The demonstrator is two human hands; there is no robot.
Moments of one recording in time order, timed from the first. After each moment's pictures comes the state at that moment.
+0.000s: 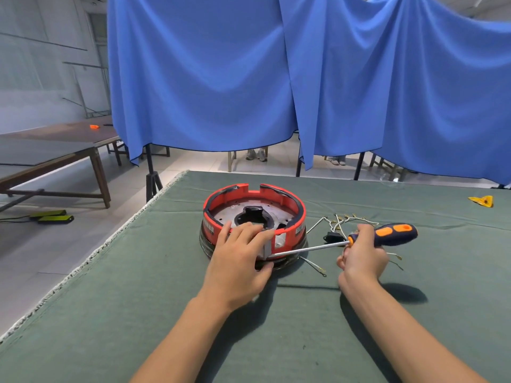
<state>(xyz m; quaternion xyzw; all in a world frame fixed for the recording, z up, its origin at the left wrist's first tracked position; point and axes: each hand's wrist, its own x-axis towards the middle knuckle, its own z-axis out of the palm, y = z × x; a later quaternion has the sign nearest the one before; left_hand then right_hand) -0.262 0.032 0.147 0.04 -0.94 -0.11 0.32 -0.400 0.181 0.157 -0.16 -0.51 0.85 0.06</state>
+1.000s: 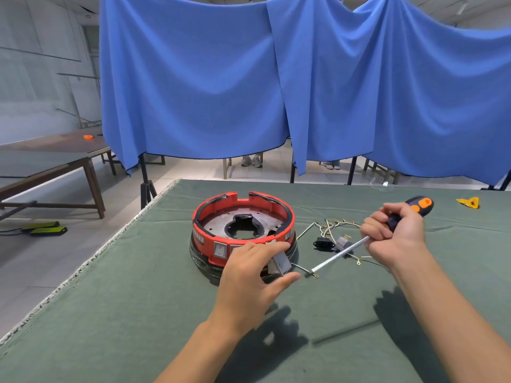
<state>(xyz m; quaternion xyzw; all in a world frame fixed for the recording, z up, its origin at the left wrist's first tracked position) -0.259 0.078 0.156 -0.02 -0.85 -0.29 0.44 -0.425 0.246 0.221 -0.03 -0.31 0.93 -0.18</state>
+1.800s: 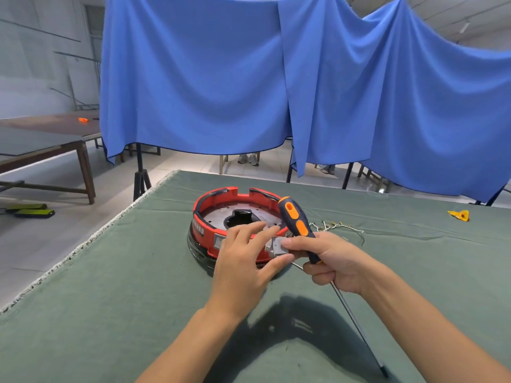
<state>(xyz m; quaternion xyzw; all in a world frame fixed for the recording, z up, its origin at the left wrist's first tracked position) -0.266 0.068 0.154 0.06 -0.85 -0.27 0.44 -0.368 0.203 0.213 0.24 -0.71 0.55 -0.38</state>
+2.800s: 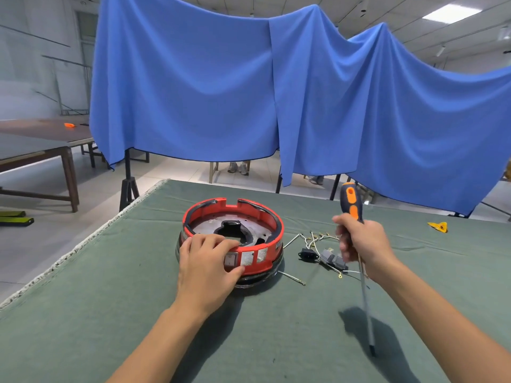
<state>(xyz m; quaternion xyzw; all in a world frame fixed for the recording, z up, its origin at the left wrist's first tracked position) -0.264 0.033 0.149 0.17 -0.90 -0.15 0.37 -0.417 0.240 0.232 0.10 -0.75 0.65 -0.06</state>
